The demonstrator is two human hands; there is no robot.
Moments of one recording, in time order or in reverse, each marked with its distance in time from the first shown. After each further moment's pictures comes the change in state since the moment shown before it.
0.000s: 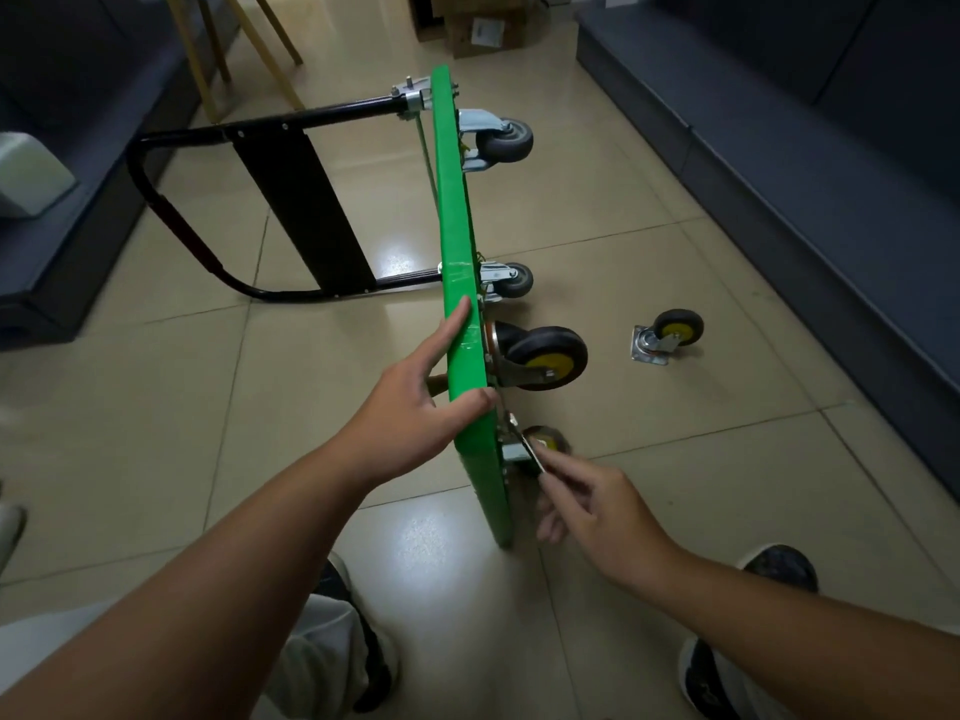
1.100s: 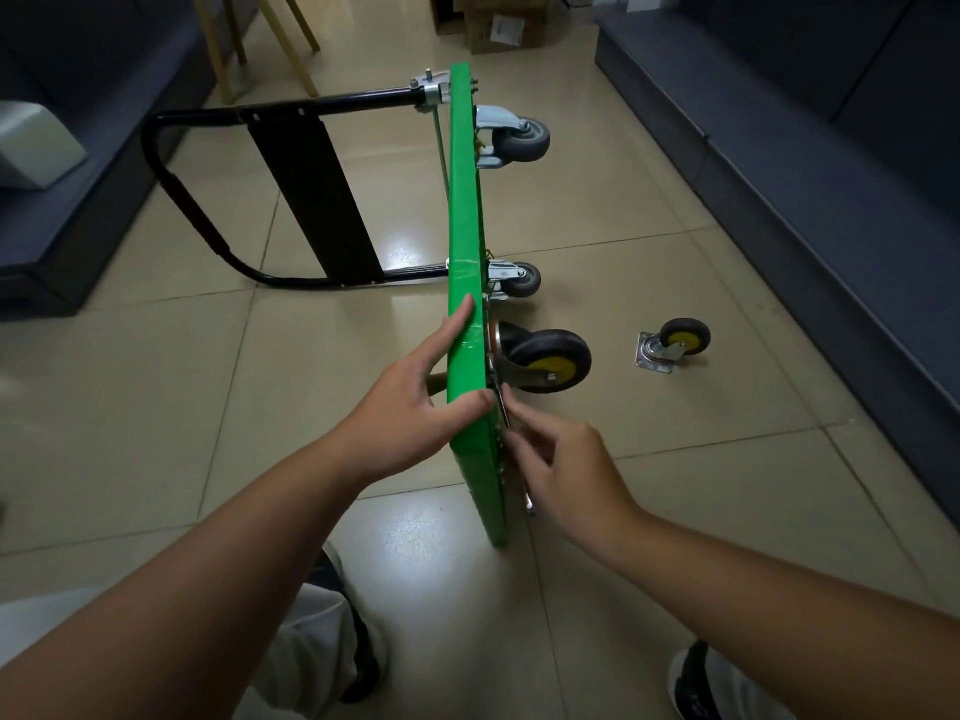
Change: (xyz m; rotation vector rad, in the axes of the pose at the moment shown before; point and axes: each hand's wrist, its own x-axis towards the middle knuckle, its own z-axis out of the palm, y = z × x) left_hand -0.006 0.001 -0.003 0.015 0.016 0.014; right_hand 0.035 -0.025 0.013 -0.174 0.072 -0.206
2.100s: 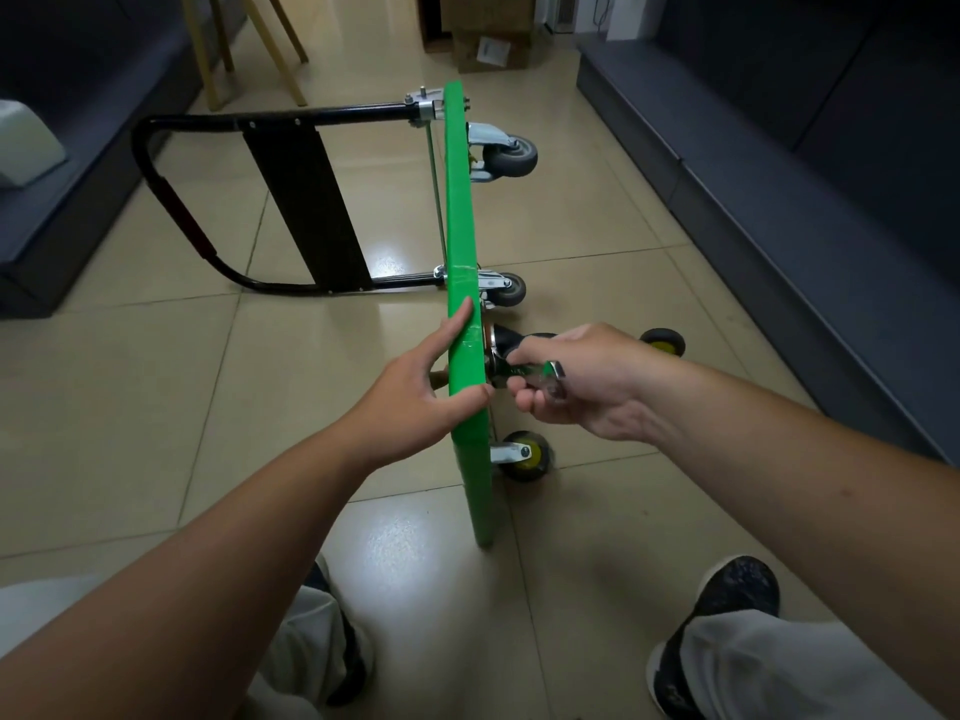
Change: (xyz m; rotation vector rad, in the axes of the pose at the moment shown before) left_hand 0.004 -0.003 -0.001 -0.006 -0.018 -0.004; right_hand 0.037 -0.109 -0.055 0.533 -0.155 0.668
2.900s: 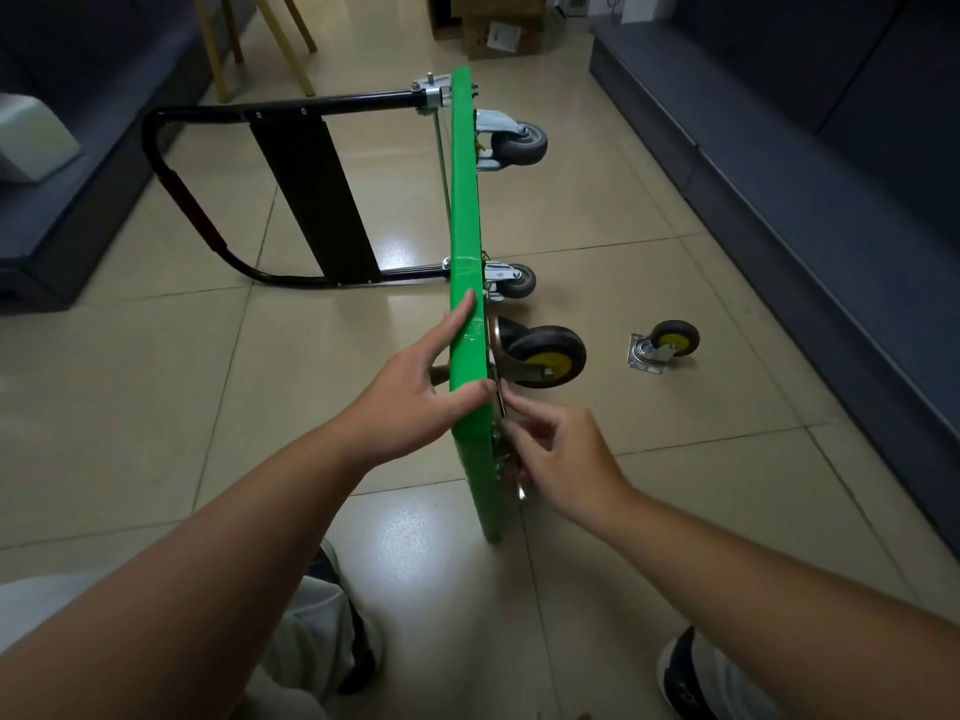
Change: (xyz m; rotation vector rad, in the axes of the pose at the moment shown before) left_hand -0.003 0.000 -0.002 0.001 -0.005 0.000; right_hand 0.047 0.114 -0.008 -0.441 0.097 -0.555
